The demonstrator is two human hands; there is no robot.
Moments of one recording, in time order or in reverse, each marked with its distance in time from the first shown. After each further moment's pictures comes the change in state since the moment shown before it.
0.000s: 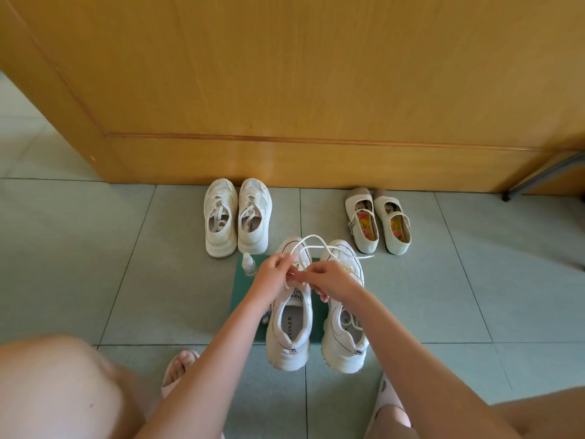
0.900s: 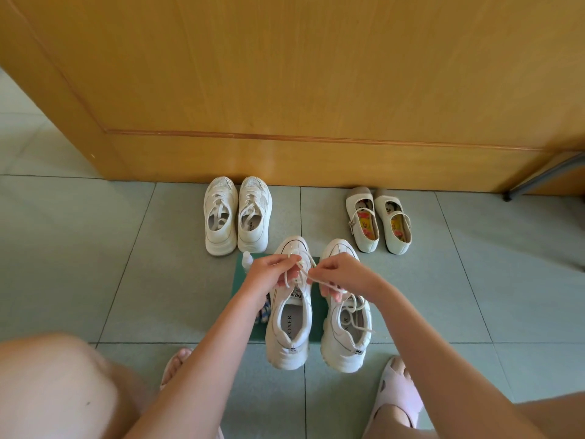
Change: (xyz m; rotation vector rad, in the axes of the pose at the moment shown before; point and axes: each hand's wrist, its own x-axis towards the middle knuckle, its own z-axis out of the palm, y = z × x) left_hand -0.001 0.006 -0.009 -0.246 -0.056 -0.137; right_hand -0.007 -0.004 -0.034 -0.119 -0.154 -0.063
